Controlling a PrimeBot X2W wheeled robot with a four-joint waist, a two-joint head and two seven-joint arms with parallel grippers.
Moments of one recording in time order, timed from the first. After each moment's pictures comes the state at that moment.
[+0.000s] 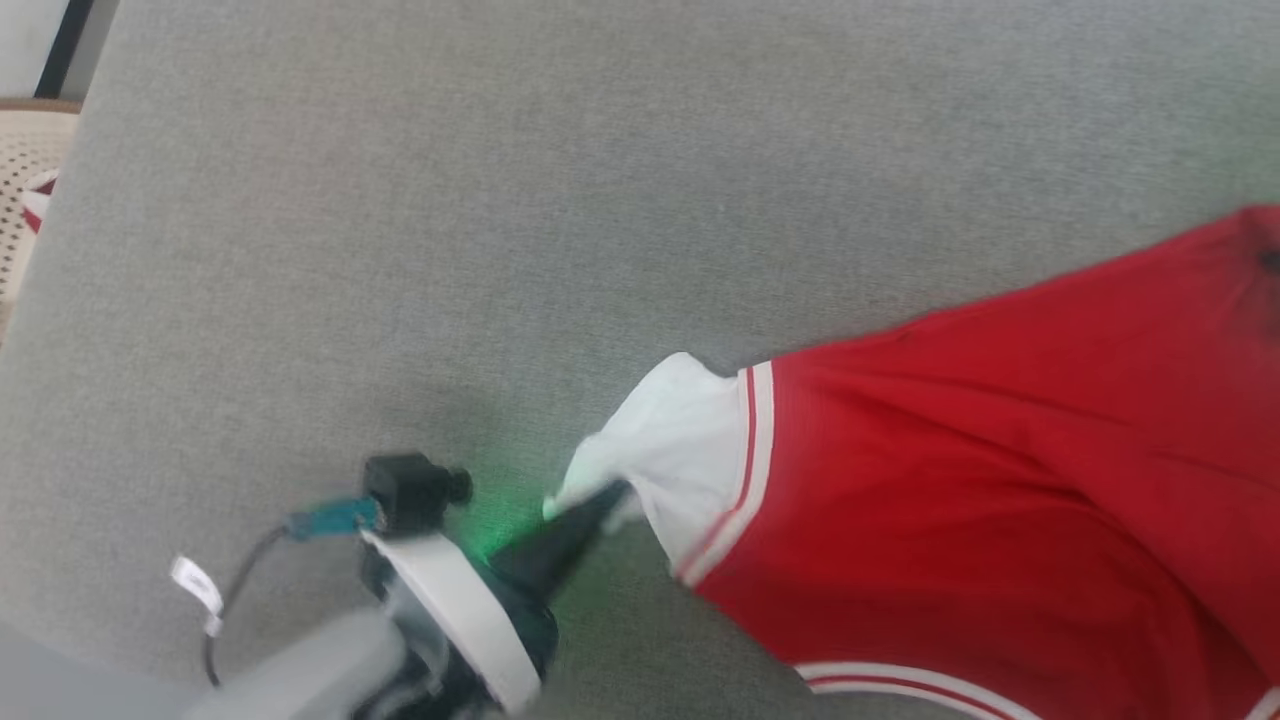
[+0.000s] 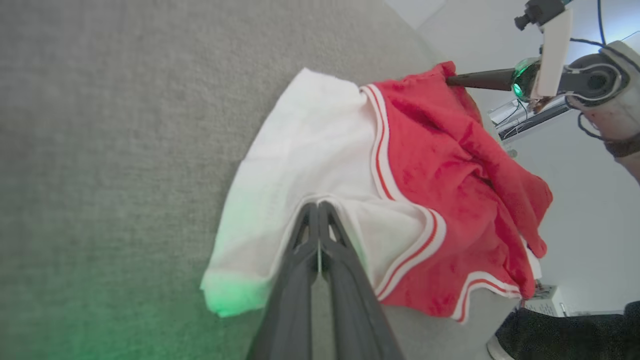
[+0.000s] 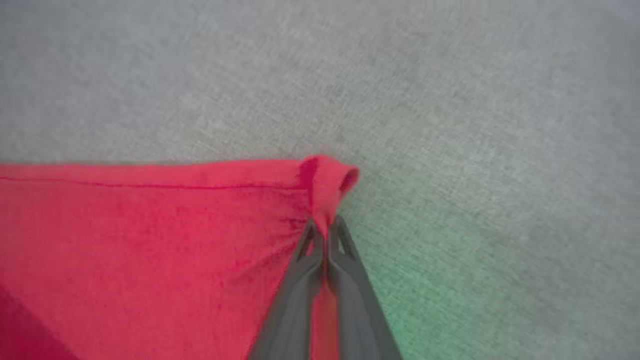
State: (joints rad) left arm -0.52 0.57 -1.04 0.14 -1.26 -0.13 -0.26; right arm -0.70 -0.87 0.41 0.27 0.82 0.13 0.73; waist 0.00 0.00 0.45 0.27
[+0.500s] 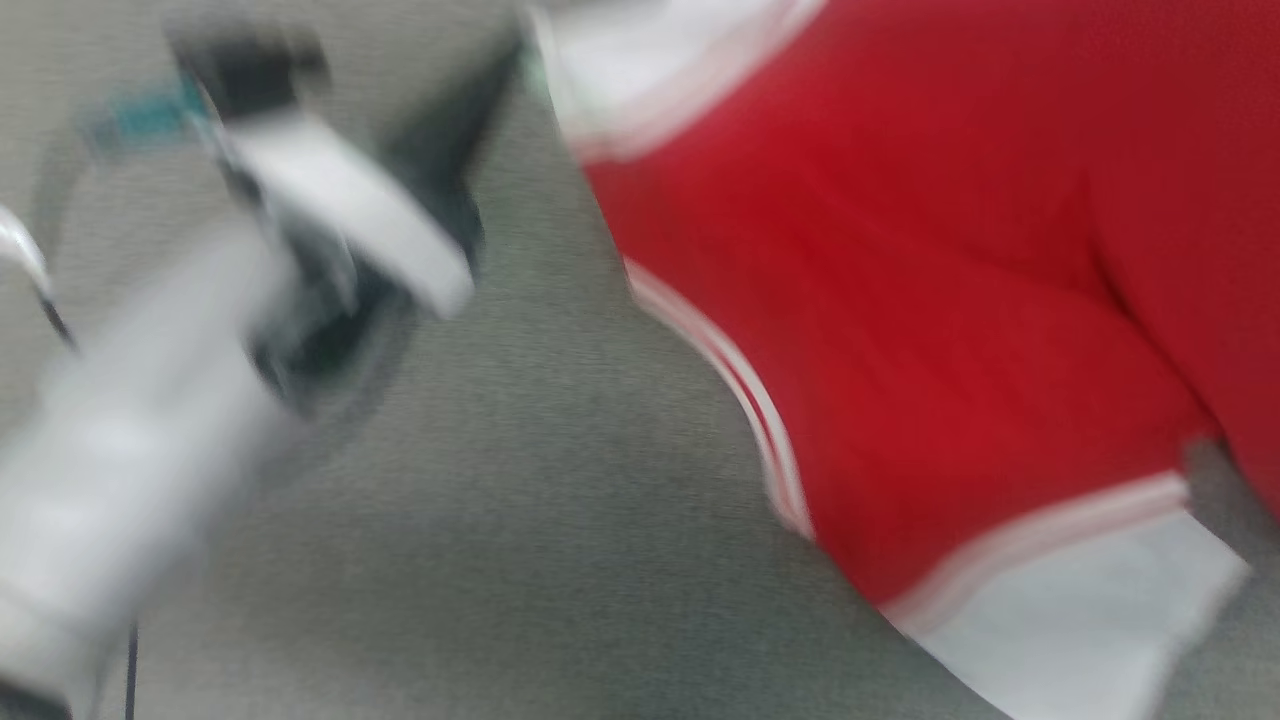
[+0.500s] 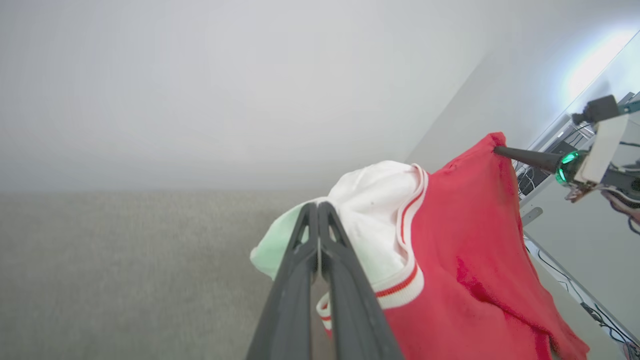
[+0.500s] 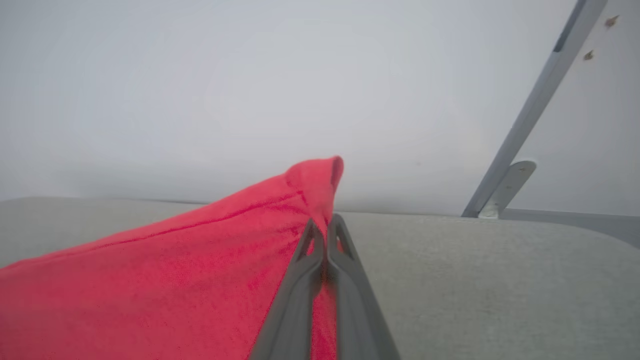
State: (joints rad) left arm -0.99 0.52 -0.86 0.35 -1.25 -0.13 -0.23; right arm -1.02 -0.73 0.19 0.50 0.85 0.13 0.44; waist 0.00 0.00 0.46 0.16
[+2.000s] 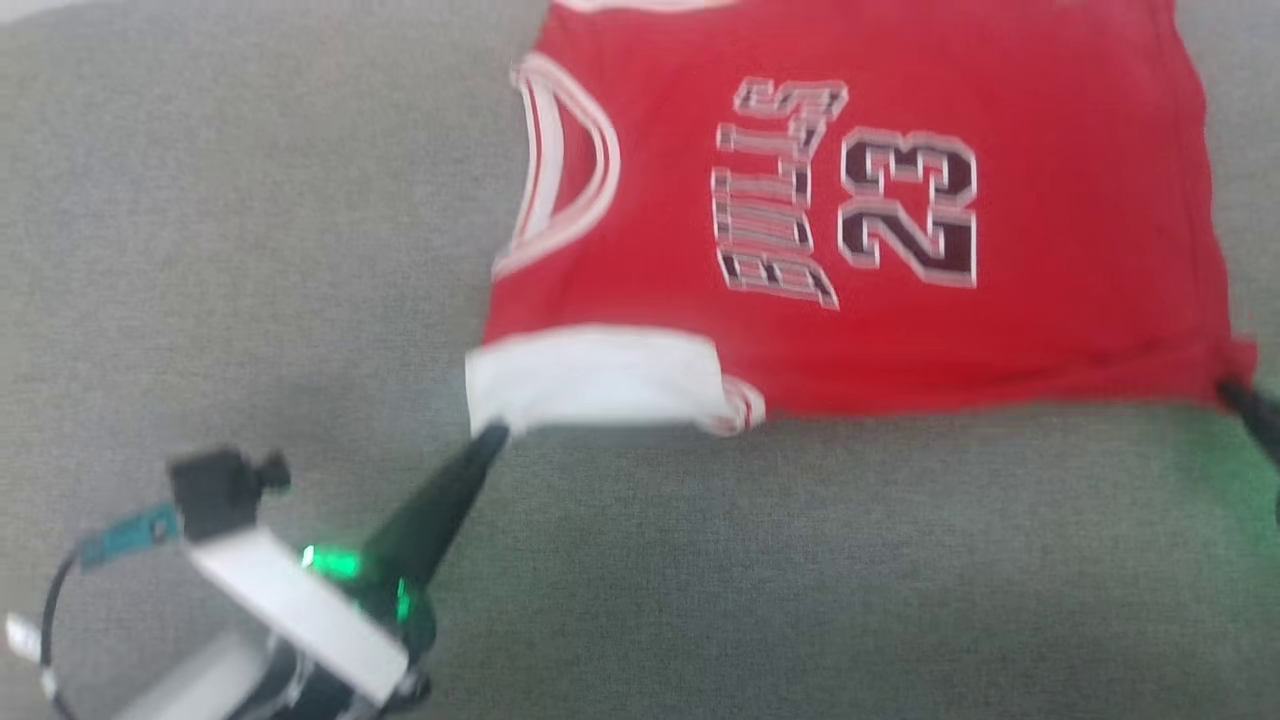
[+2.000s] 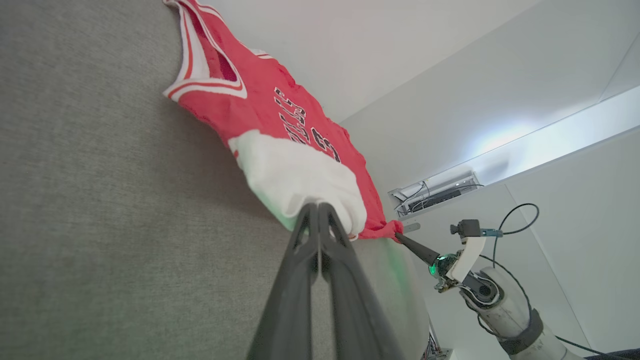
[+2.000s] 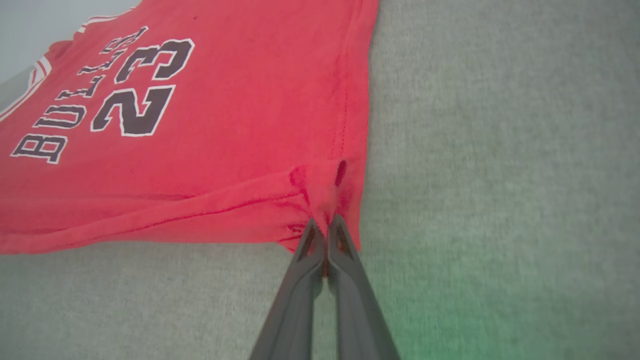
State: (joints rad) left arm -0.36 0.71 -0.75 -0.11 -1.54 -0.13 -0.26; right arm -0.29 -0.74 0.18 0.28 1.05 0.13 0.27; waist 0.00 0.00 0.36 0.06
